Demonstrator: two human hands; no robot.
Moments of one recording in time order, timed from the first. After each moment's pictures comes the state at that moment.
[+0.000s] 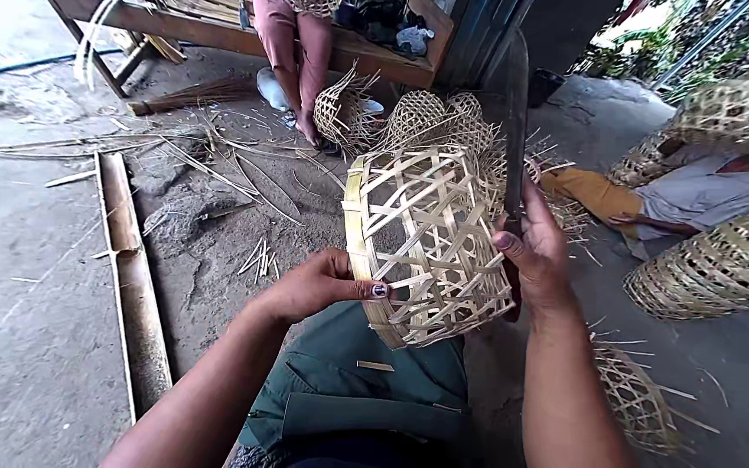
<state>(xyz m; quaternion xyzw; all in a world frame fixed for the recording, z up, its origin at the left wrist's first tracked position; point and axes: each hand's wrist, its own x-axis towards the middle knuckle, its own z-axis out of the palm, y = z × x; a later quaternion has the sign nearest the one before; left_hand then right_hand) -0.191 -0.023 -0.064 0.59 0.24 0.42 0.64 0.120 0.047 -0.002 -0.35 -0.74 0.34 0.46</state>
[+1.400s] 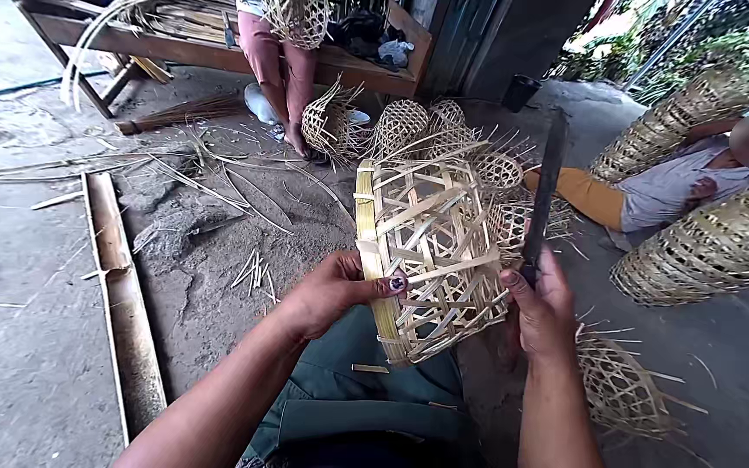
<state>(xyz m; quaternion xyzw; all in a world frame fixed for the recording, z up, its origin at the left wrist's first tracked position) -0.153 -0.037 -0.031 0.51 0.27 0.47 0.67 0.153 -0.009 -0.036 -0.44 -0.64 0.28 0.56</state>
